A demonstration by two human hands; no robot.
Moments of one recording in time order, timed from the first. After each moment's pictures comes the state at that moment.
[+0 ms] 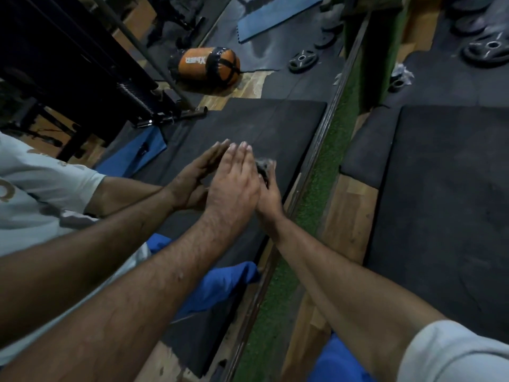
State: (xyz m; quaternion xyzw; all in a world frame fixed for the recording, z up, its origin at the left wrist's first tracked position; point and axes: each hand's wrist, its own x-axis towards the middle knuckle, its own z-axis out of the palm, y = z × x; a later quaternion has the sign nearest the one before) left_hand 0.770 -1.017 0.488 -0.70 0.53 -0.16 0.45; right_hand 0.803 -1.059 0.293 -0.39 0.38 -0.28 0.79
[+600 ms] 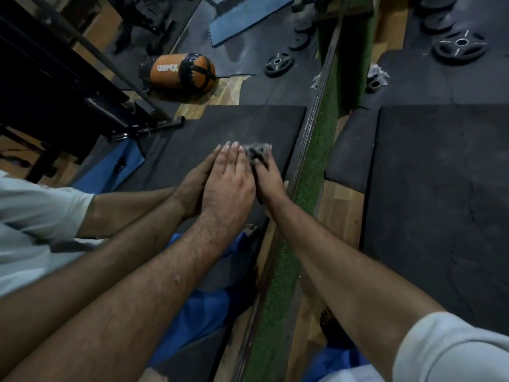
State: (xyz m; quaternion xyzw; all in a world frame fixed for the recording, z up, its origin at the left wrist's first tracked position) left_hand 0.809 -1.127 0.478 -0.70 0.55 -0.14 0.43; right_hand 0.817 -1.205 0.331 -0.37 0.37 -0.30 0.80
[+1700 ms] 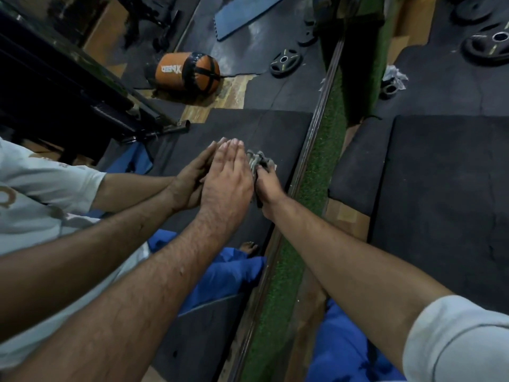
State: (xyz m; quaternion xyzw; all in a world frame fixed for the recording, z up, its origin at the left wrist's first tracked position) left_hand 0.840 -1.346 0.477 -0.70 0.53 -0.12 0.47; right_hand 0.886 -1.403 0.275 -0.30 0.43 -0.20 0.83
